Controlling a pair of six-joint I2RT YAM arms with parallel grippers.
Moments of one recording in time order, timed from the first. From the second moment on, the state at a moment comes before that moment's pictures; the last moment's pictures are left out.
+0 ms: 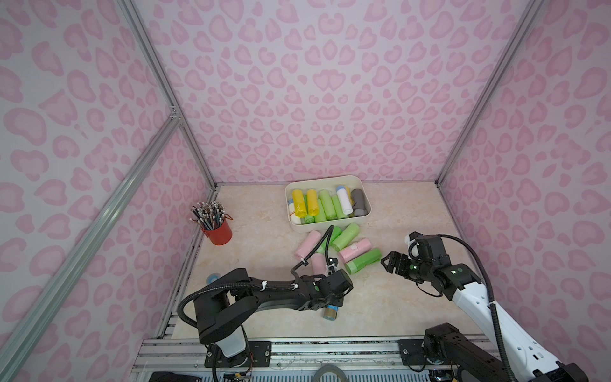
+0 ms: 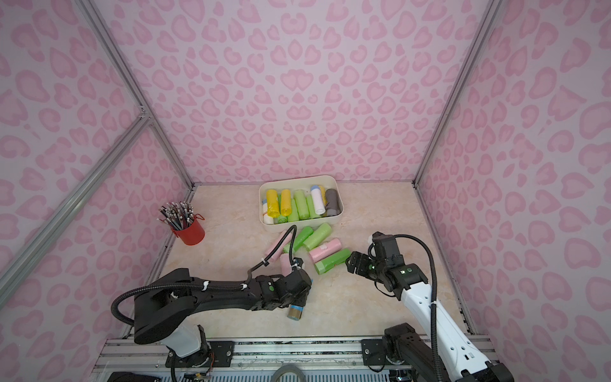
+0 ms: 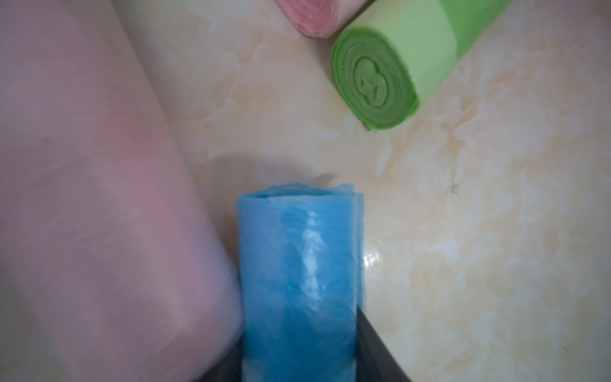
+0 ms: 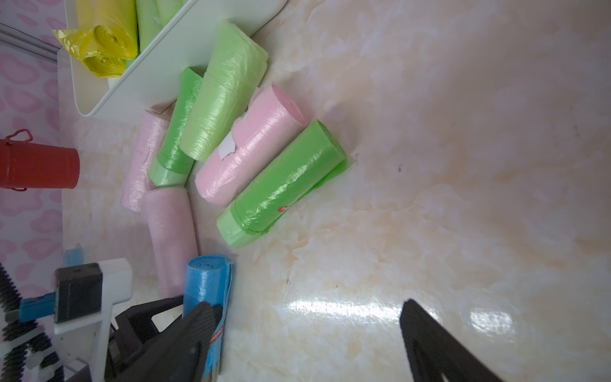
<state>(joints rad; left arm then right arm) -1.16 1.65 0.83 -0.25 -0.20 -0.83 0.32 0.92 0.68 -0.66 -0.22 0.56</state>
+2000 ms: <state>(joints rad) -0.67 1.66 1.28 -0.17 -0.14 -0.61 0.32 1.06 0.75 -0.53 -0.31 0.62</state>
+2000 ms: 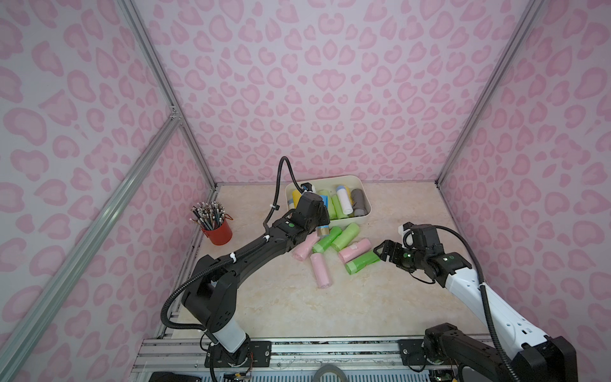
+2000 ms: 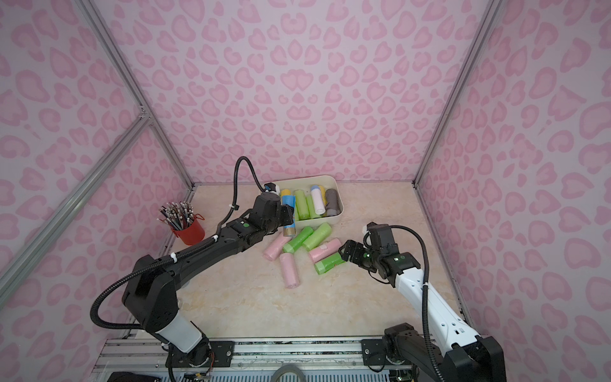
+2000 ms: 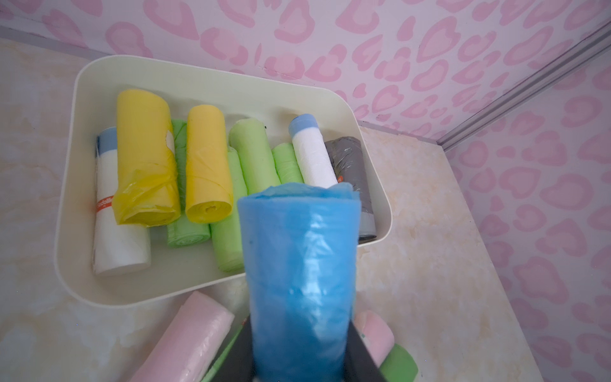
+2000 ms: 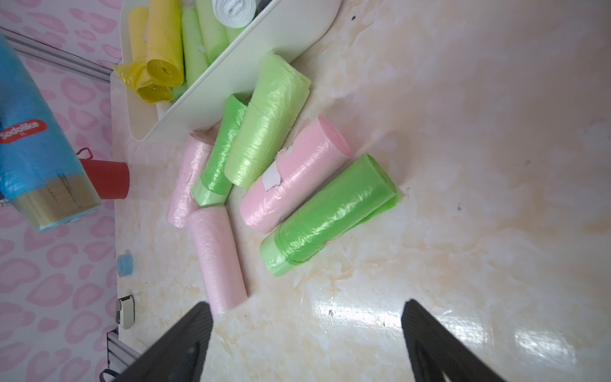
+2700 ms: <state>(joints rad) -0.58 1.94 1.60 -0.18 -0.08 -0.58 0.32 1.04 0.72 -0.51 -0.32 0.63</state>
